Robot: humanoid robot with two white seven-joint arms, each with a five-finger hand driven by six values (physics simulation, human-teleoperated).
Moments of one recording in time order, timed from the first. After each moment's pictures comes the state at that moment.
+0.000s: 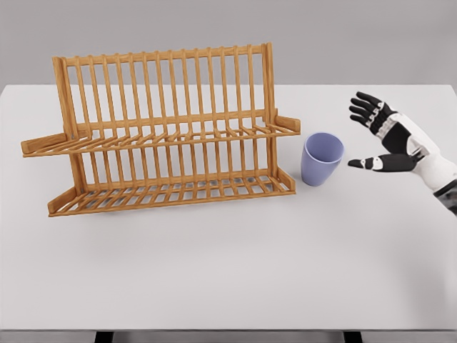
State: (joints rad) left arm 0.01 0.00 0.19 -0.02 -0.15 -0.04 -0.15; right arm -0.21 -0.58 0.13 -1.35 -0.64 -0.22 0.61
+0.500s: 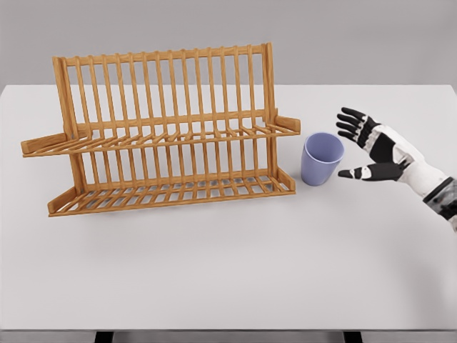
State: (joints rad) left arm 0.01 0.00 0.19 -0.02 -0.15 -0.05 -0.15; right arm -0.21 -0.57 0.17 -1.35 -0.63 -0.12 0.61
